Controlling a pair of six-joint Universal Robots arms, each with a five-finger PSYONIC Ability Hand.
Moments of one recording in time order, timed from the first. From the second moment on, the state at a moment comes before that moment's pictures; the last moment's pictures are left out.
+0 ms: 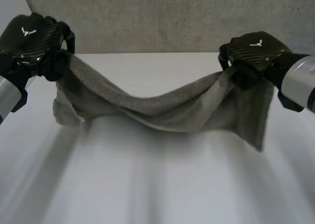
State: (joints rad) left arm 4.54 -1.45 -1.71 3.32 -1.22 3.38; right arm 1.84 -1.43 1.31 0.32 1.18 2.75; left_hand 1.44 1.59 1.62 1.58 1.58; right_hand 1.32 1.32 1.32 1.33 1.15
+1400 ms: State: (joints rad) left arm 4.24 -1.98 -1.68 3.47 -1.43 3.58; right arm 1.72 -1.04 1.18 0.39 1.21 2.78; left_hand 1.44 1.59 1.62 1.58 1.58; right_hand 1.32 1.32 1.34 1.33 1.15
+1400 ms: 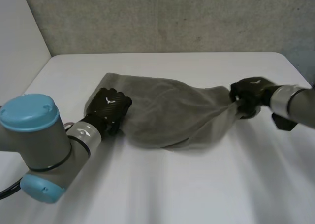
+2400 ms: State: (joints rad) left arm 4.18 -1.82 -1.84 3.47 -1.52 3.57; right arm 1.69 -1.51 1.75 0.10 1.21 2.55; left_hand 0.98 0.97 0.97 0.97 0.97; right_hand 0.33 0.33 0.33 0.33 0.17
